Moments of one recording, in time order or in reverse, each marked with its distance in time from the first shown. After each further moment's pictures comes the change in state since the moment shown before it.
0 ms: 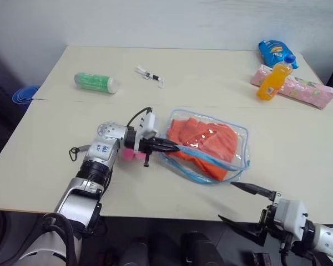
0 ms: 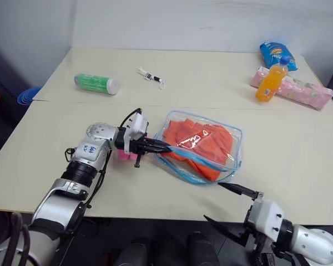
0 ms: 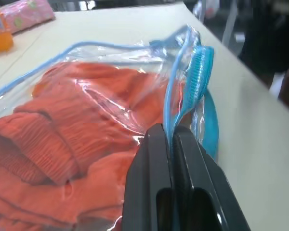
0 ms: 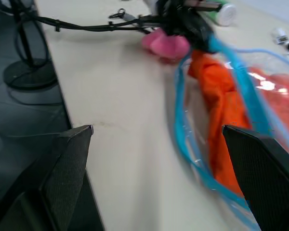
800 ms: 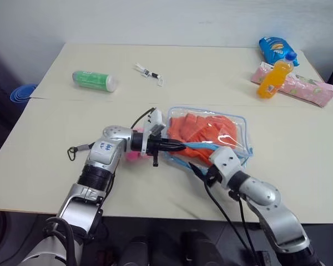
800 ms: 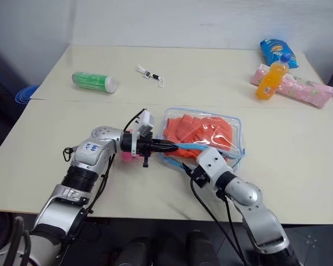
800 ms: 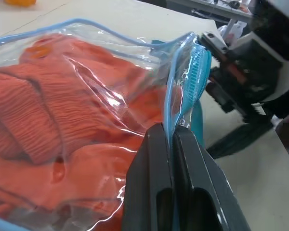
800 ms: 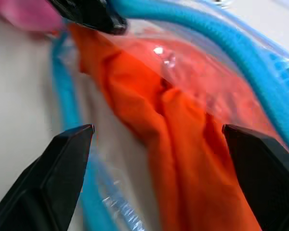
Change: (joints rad) left arm 0.059 -0.023 -0.014 -0.230 -0.014 0.320 0.144; right arm -0.621 0.170 0.425 0.186 -0.447 0.470 -0.588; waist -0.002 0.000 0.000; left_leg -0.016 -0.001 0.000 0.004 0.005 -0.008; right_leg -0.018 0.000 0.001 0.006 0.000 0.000
